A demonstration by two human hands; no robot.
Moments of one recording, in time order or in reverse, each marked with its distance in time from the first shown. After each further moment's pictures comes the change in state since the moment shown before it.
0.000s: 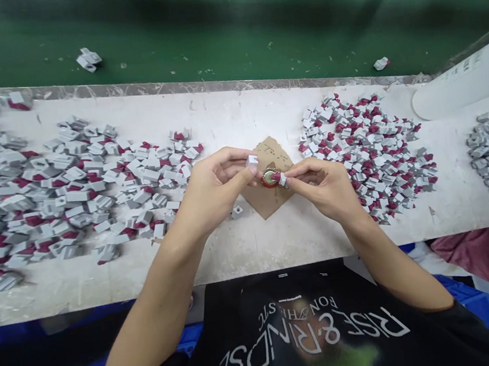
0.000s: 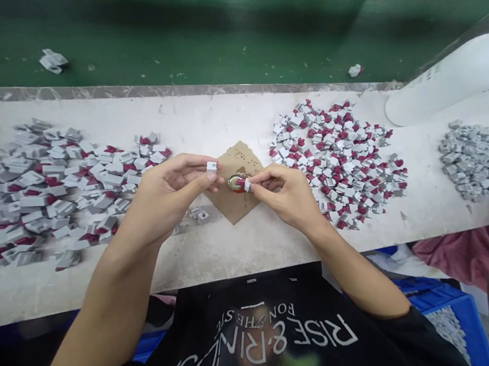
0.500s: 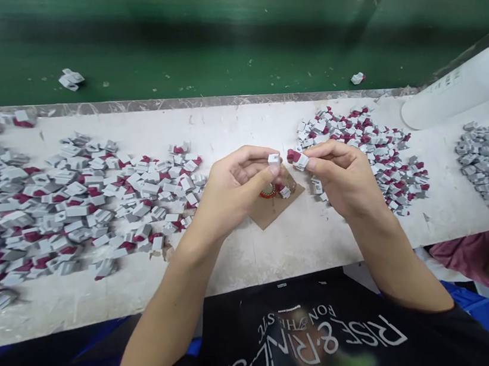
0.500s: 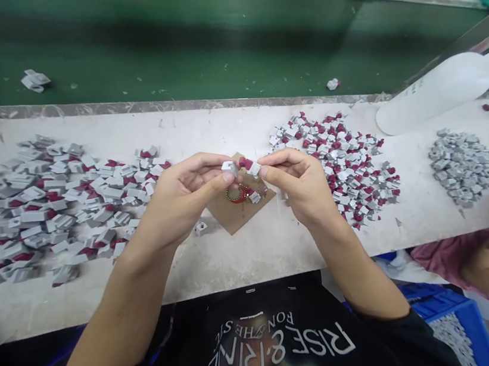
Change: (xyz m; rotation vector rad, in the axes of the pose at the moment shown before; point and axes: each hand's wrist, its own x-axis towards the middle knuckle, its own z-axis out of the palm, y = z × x) left_hand 0.010 0.019 0.022 -0.201 -0.119 0.105; right_hand 0.021 -0.023 -0.018 0.359 0.150 0.003
